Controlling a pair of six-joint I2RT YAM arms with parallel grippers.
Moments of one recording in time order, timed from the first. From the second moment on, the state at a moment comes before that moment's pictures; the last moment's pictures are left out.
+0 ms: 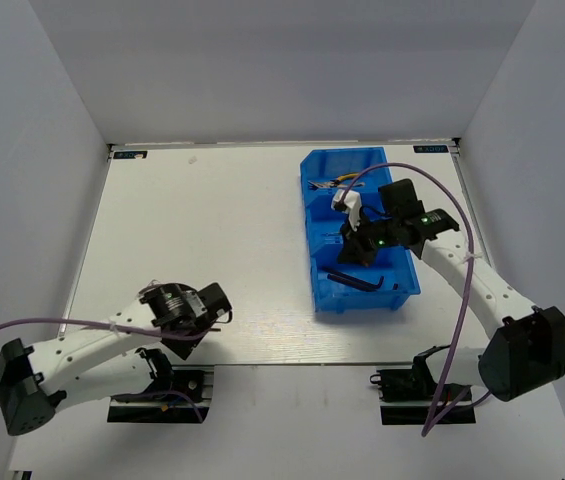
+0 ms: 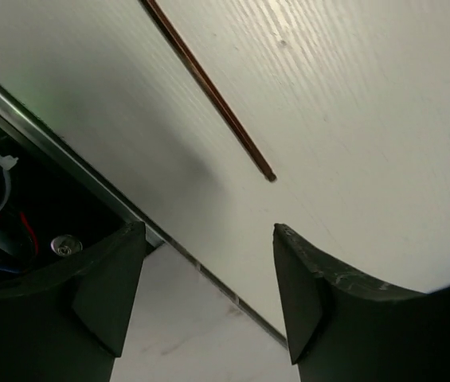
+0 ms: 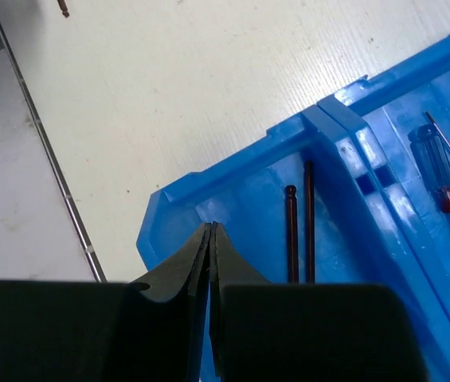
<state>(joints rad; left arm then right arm) -0.98 0.91 0.70 -1.30 -0.40 -1.90 0.41 1.29 1.07 -0.74 -0.70 -0.45</state>
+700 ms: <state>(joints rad) -0.72 1.26 0.60 -1.00 -0.41 -1.84 0.43 1.11 0.97 -0.77 -0.66 -0.48</state>
